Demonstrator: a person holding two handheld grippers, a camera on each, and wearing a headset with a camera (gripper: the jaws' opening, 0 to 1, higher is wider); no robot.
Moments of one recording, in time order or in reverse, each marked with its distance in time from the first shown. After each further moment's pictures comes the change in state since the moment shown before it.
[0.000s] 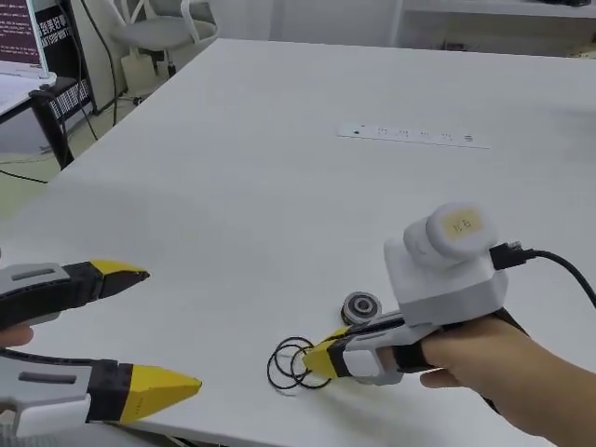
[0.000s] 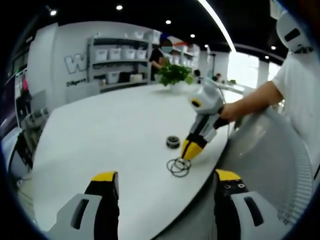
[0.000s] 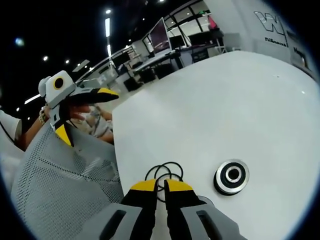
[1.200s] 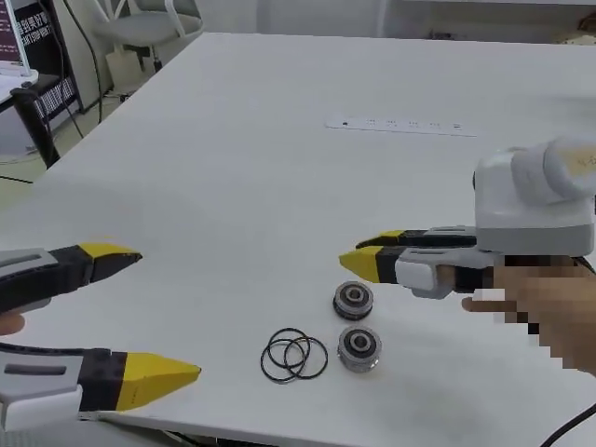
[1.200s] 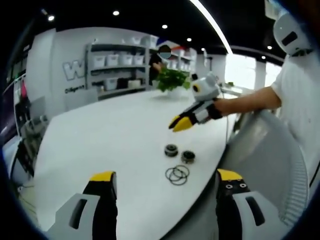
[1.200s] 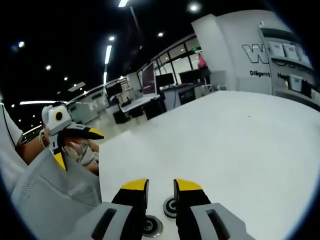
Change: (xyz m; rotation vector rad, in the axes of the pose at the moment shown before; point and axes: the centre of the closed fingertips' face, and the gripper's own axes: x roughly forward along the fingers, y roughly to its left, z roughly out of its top) left arm 0.000 -0.006 0.021 0.042 -0.049 -0.008; right arm -0.072 -0.047 0.061 -0.064 -0.334 -0.147
